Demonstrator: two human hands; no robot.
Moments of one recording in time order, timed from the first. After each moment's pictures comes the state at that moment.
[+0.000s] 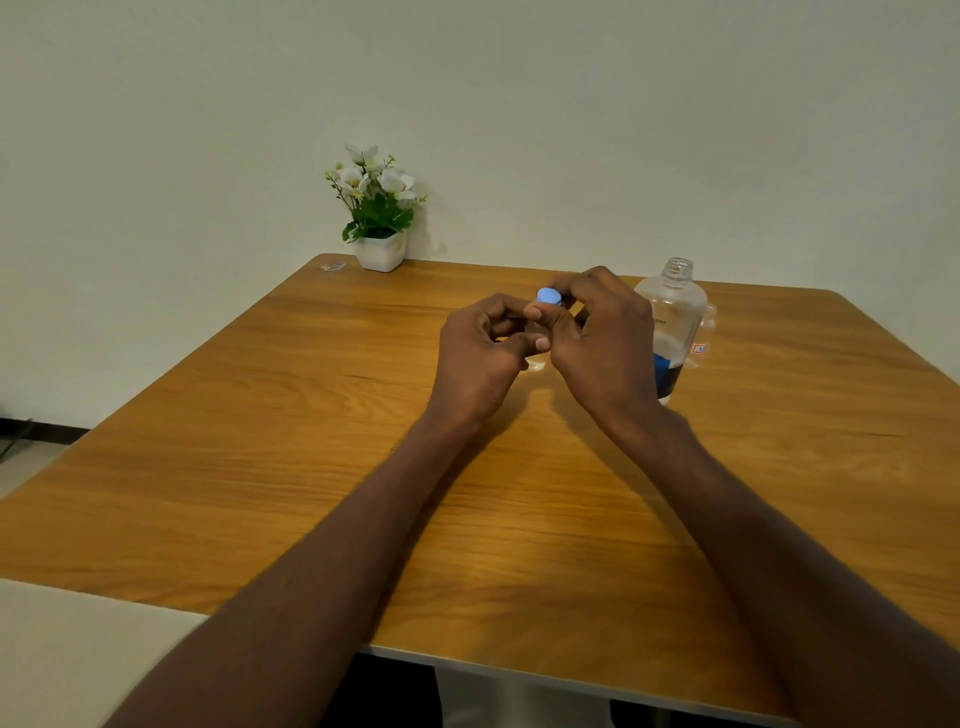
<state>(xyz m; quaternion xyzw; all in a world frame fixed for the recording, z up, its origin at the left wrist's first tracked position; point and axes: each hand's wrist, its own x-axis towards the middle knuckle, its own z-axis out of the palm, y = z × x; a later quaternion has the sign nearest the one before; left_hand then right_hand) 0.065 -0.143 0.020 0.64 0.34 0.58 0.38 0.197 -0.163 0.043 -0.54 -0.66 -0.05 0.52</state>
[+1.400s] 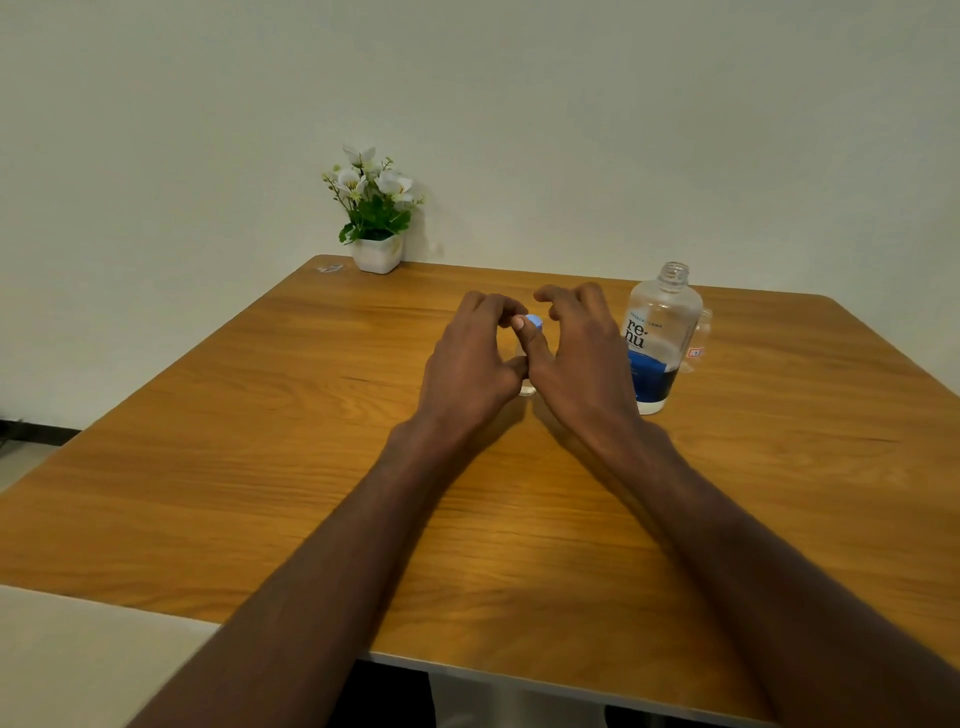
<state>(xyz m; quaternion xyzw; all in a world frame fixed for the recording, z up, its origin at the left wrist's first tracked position) 0.058 -0.136 0.014 0.75 0.44 0.48 0.11 0.185 -0.164 0.031 -0.60 -0.67 -0.01 0.45</state>
